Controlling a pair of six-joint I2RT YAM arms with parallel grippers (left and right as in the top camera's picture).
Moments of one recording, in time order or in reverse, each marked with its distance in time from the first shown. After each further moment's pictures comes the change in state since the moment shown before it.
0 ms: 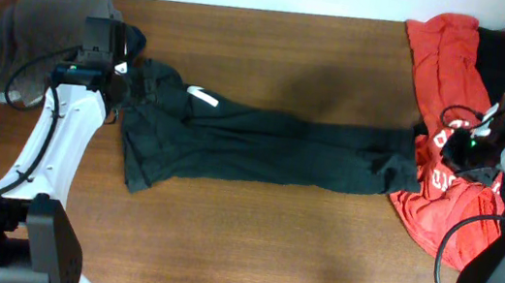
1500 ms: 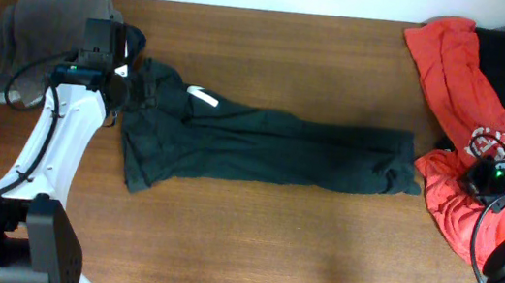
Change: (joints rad) left arm 0.000 0.000 0.000 -0.037 0.000 0.012; right arm -0.265 0.188 -0.097 0.277 -0.222 0.004
